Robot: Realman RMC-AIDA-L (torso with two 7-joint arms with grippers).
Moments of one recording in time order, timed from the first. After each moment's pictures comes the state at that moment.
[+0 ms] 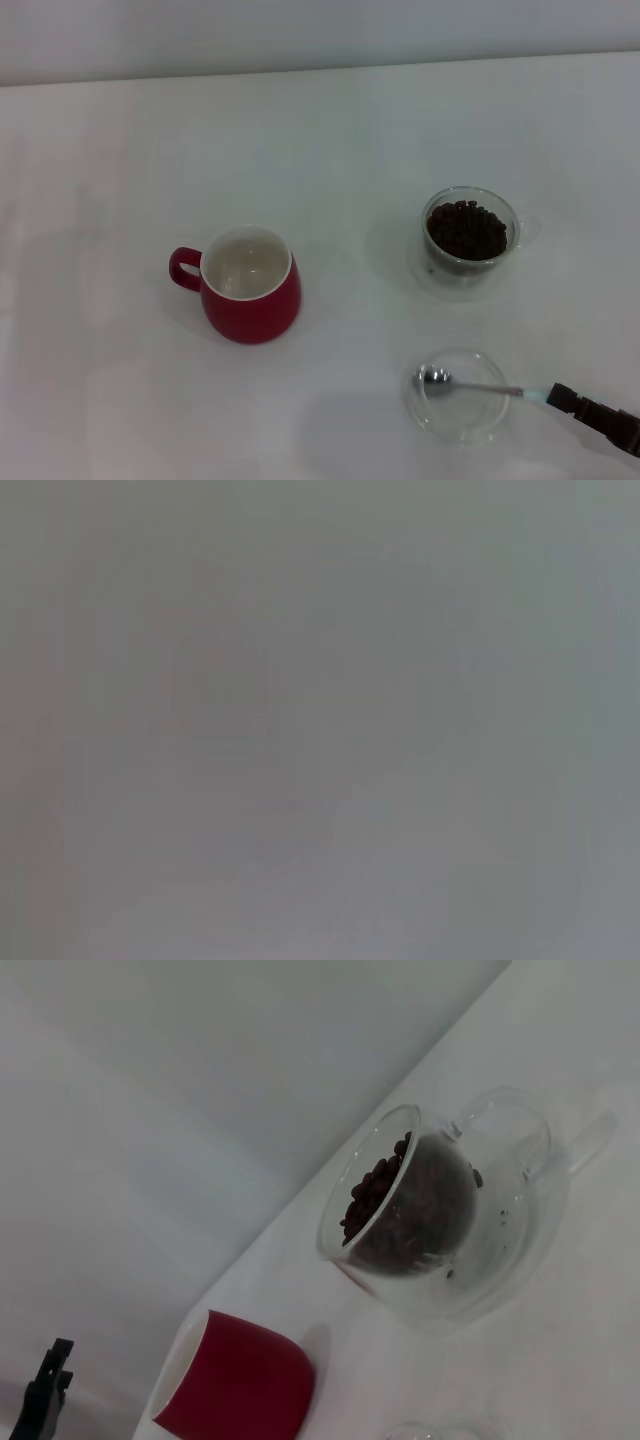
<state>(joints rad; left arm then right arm) -0.41 -2.08 2.74 0.14 -1.57 1.25 -0.34 0.11 2.00 -2.45 0.21 0.13 -1.68 1.39</state>
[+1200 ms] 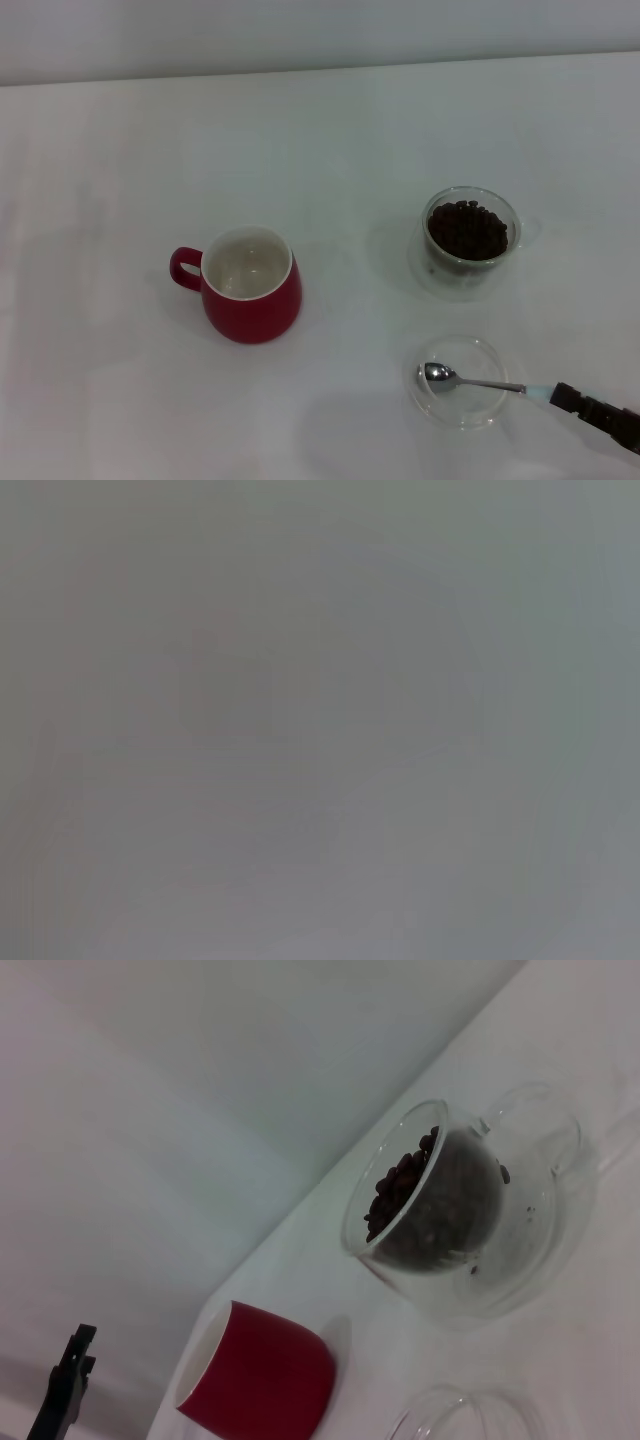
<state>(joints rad) -0.42 -2.08 2.74 0.14 -1.57 1.25 -0.34 0.12 1.99 -2.47 0.22 0.12 -1.71 1.40</state>
